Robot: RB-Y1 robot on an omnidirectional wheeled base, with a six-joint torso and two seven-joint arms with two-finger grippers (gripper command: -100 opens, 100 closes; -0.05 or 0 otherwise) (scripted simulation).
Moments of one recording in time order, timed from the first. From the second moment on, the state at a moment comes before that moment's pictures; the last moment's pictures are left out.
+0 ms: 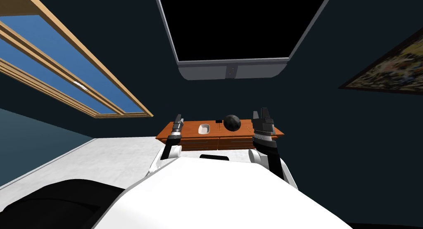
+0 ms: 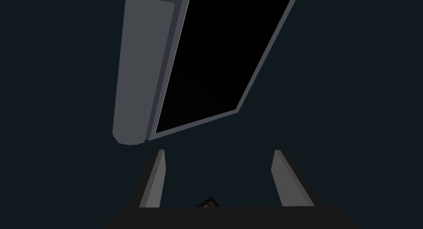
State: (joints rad) left arm 0.43 0.12 0.13 -2.02 -0.02 -0.36 -0.03; right arm 0.49 0.00 -0.03 -2.33 0.09 -0.44 0.00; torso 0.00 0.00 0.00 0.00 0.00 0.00
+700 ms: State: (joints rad) left arm 0.39 0.14 0.17 -1.83 -0.01 -0.26 -0.04; right arm 0.49 0.00 -0.03 -2.33 0.09 -0.44 0.00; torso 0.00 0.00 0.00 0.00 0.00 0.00
